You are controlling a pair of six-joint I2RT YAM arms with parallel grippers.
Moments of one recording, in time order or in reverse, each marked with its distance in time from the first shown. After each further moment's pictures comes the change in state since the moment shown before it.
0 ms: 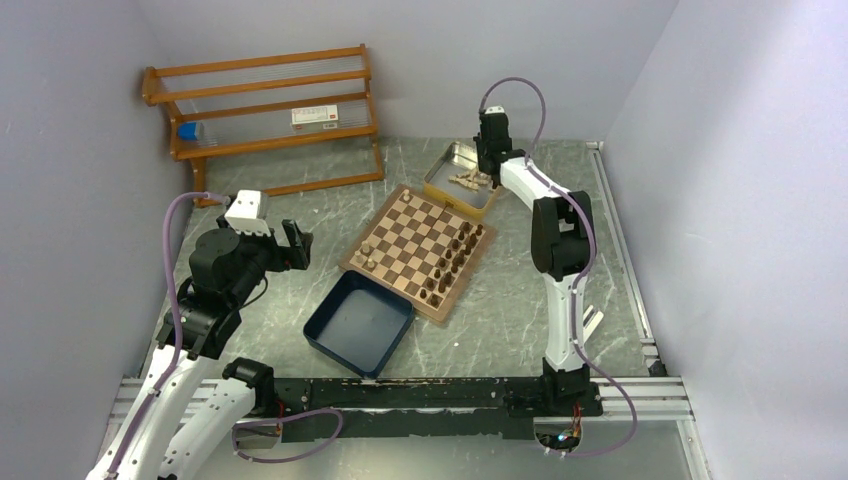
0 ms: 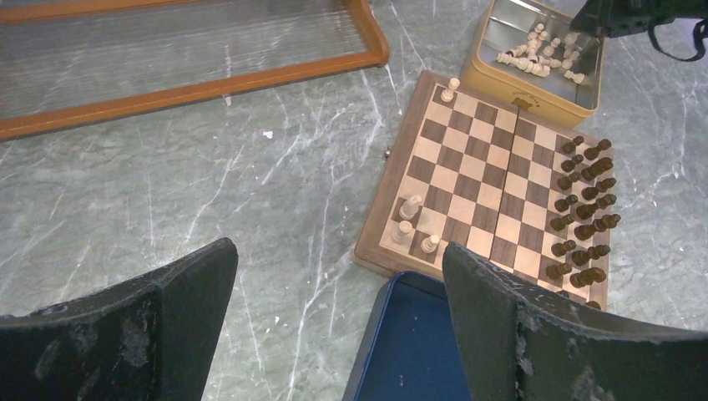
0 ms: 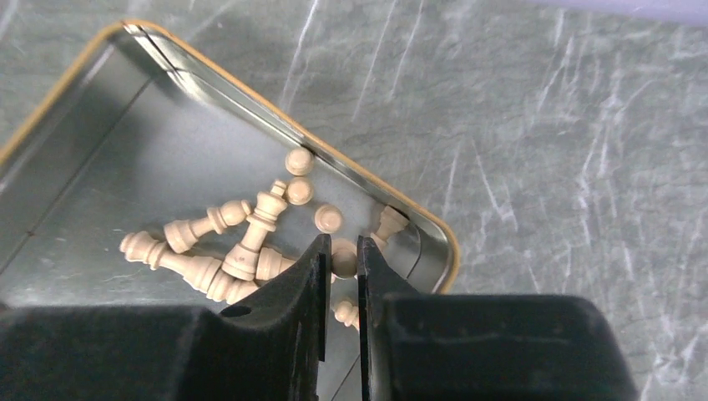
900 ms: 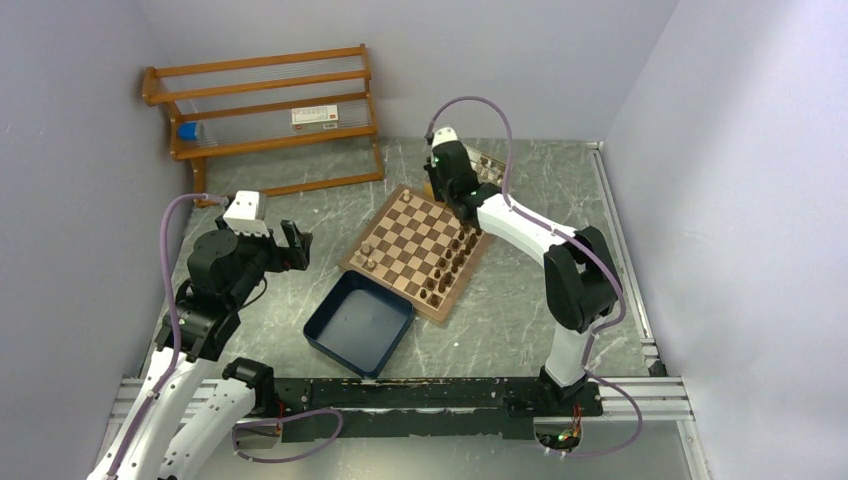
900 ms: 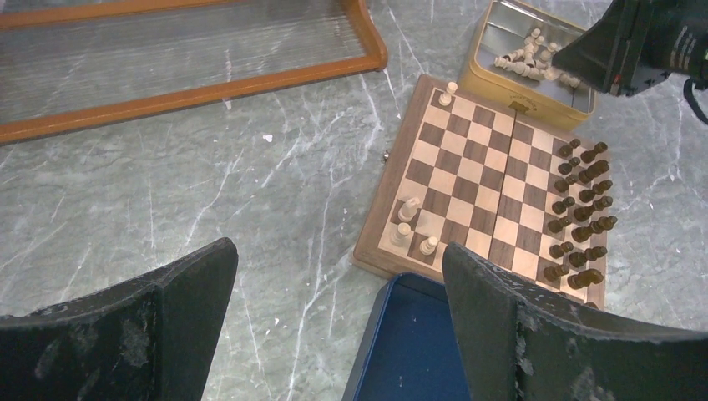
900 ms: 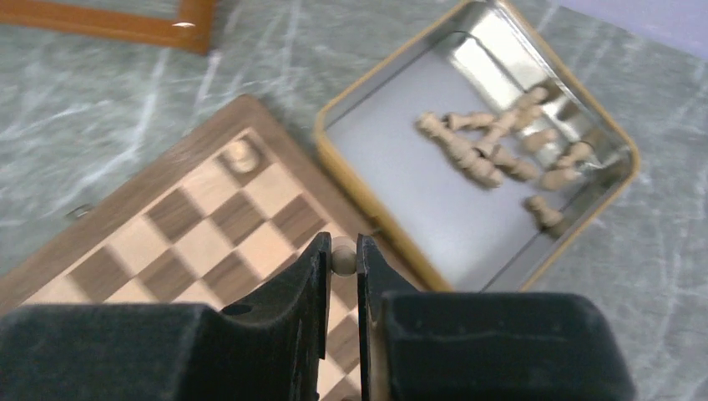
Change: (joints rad) left arm 0.000 -0.010 0.000 0.000 0.001 0.000; right arm 0.306 -0.437 -0.423 0.110 0.023 0.039
